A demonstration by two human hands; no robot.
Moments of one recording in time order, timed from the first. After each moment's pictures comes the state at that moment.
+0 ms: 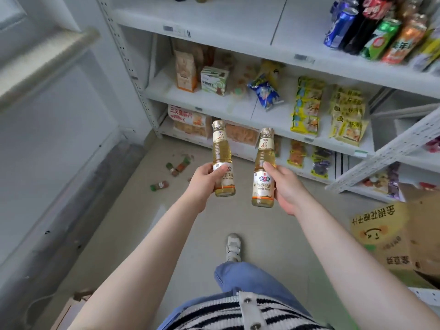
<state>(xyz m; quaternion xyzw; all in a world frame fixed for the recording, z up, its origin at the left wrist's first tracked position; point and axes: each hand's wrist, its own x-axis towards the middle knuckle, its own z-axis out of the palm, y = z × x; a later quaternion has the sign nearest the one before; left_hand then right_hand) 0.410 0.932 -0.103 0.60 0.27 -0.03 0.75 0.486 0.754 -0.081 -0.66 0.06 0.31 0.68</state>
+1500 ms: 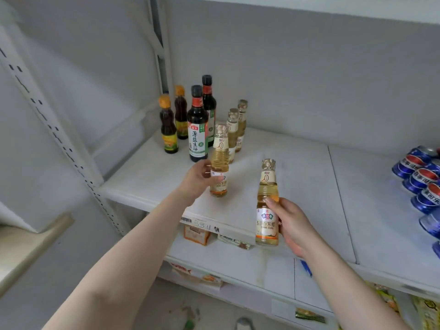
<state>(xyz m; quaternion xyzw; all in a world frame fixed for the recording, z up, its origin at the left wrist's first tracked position) 1.027 1.388 -0.020 0.73 0.13 0.05 0.66 1.011 1.140 0.001 -0.68 -0.01 0.23 0.69</state>
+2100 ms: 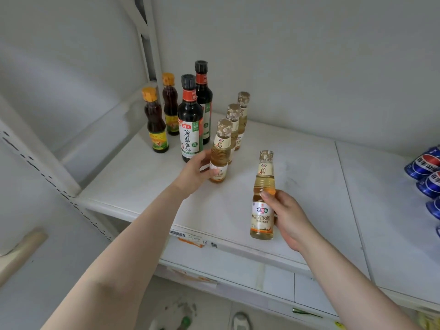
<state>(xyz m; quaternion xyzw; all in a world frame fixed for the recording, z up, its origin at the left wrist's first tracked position) 1.094 1.418 -0.047 0.78 0.03 0.06 0.62 1.073 1.170 -0.020 -0.68 0.00 0.22 0.69</state>
